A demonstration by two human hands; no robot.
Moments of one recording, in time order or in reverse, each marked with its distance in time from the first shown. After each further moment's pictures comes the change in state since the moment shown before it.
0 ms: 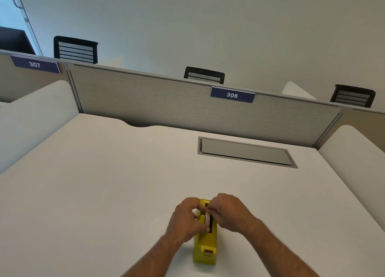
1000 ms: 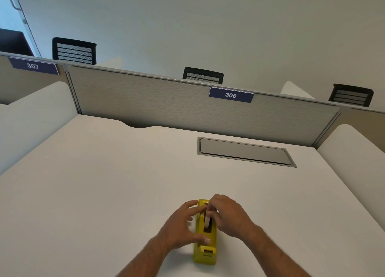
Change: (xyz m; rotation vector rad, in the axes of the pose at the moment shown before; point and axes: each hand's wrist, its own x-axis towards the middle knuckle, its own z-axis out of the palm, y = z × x) left_hand -0.008 -0.018 -0.013 0.101 -0.196 0.188; right_hand -0.012 -0.009 0.005 0.187 0.111 0.090
